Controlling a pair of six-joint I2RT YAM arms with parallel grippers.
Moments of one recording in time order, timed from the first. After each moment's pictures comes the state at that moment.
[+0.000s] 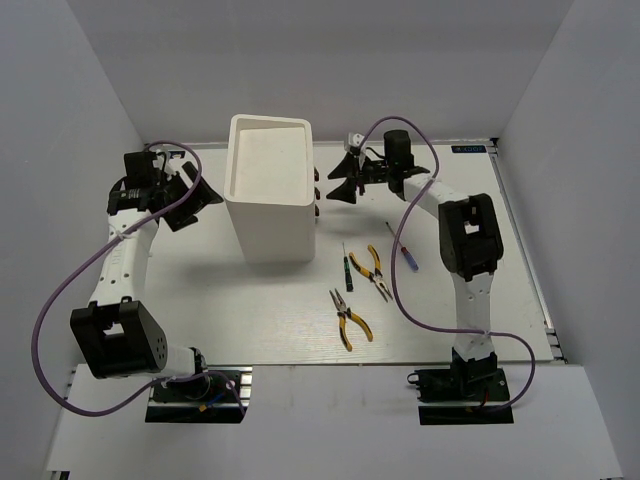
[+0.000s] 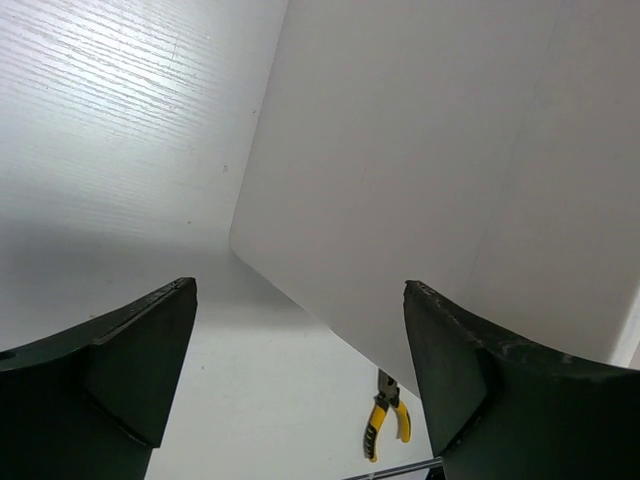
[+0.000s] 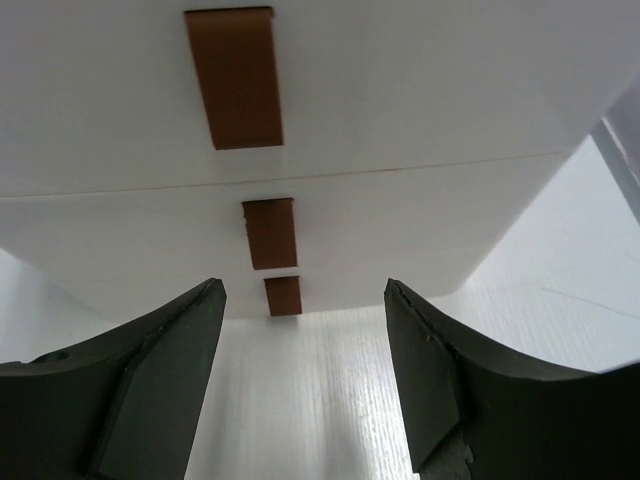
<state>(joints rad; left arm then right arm) 0.14 1.39 1.29 -0.72 0.32 -0.48 0.33 2.20 1.65 0.12 -1.16 -0.44</state>
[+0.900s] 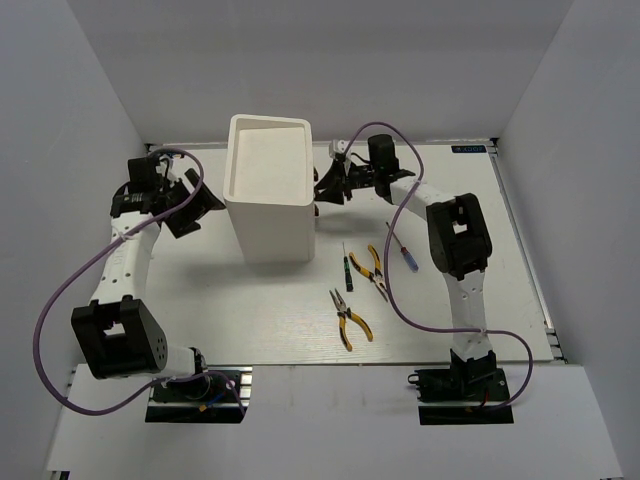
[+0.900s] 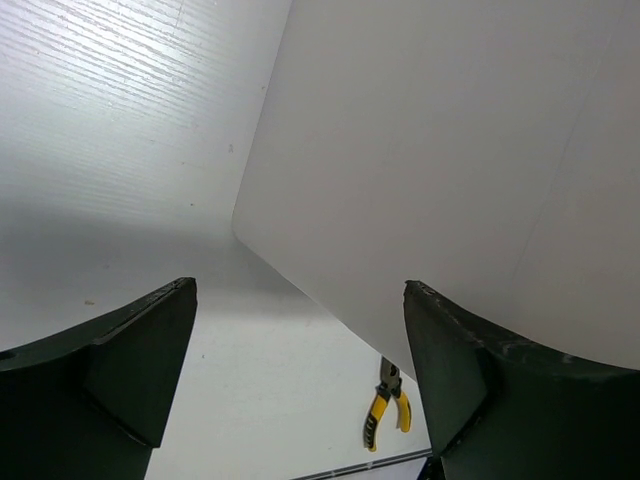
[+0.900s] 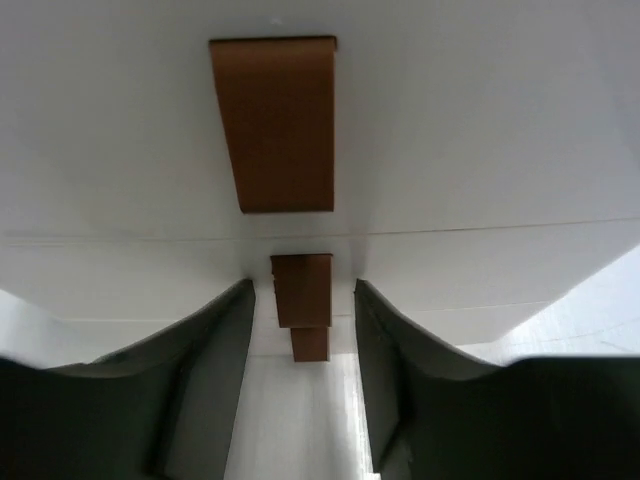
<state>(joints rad) 0.14 1.39 1.24 -0.71 0.33 -0.50 0.40 2.25 1.68 0.13 -1.17 -0.44</state>
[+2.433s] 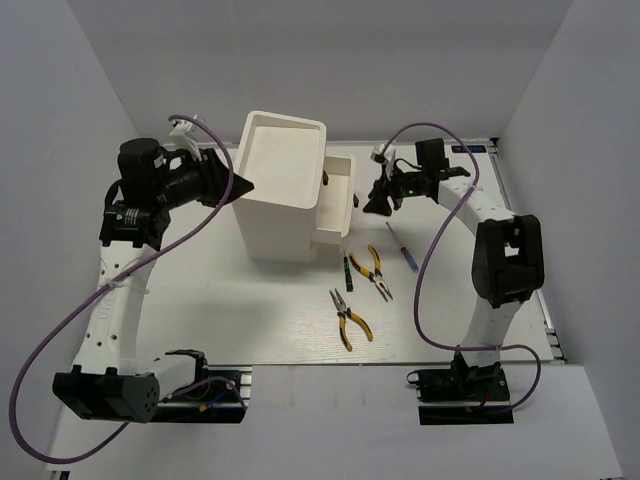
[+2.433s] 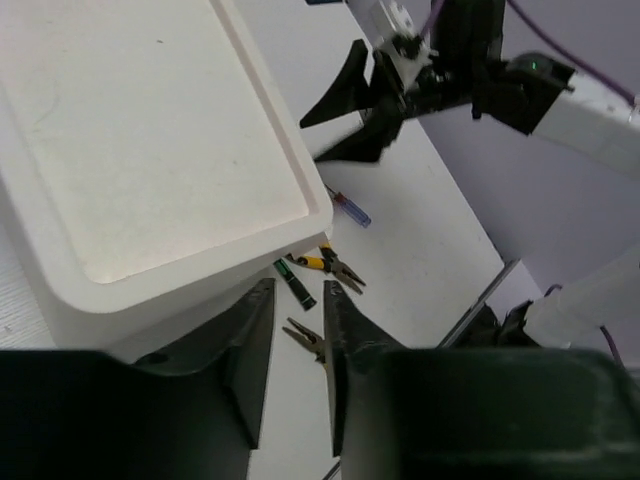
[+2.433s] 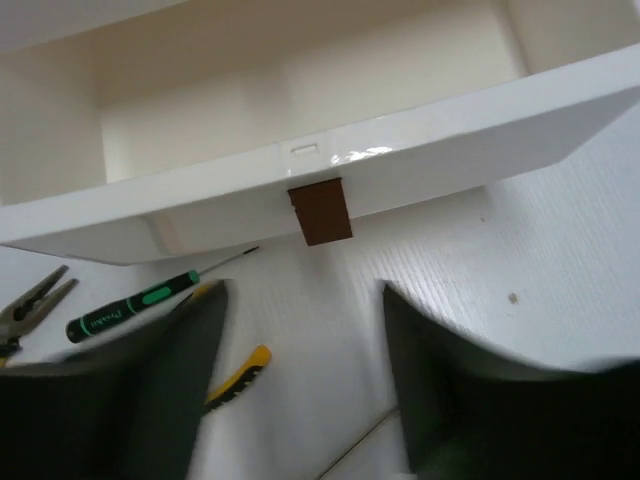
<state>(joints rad) -0.05 1.15 1.37 -0.55 0.73 -0.31 0.22 1.88 1.41 -0.38 -0.93 -0.62</state>
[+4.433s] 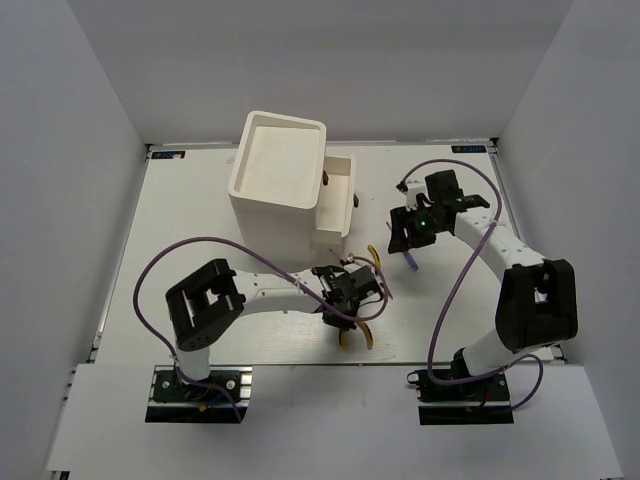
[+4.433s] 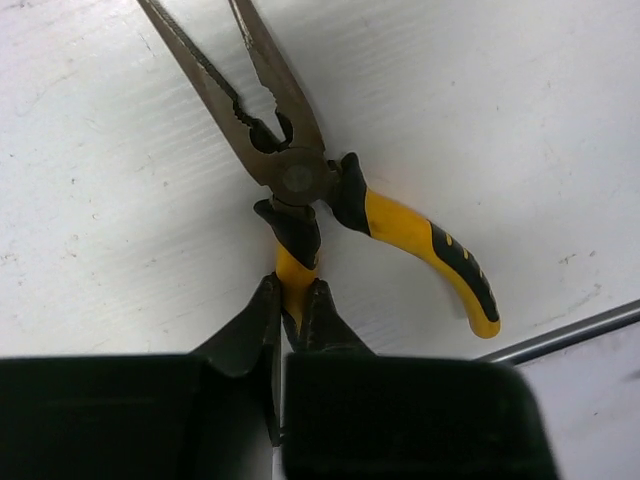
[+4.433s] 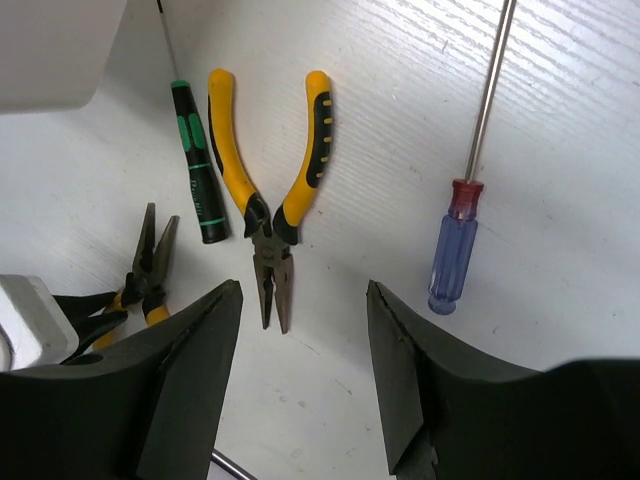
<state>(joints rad) -1.17 1.83 1.18 -0.57 -0.13 -0.77 0.24 1.54 1.12 -0.66 -0.43 -0.09</state>
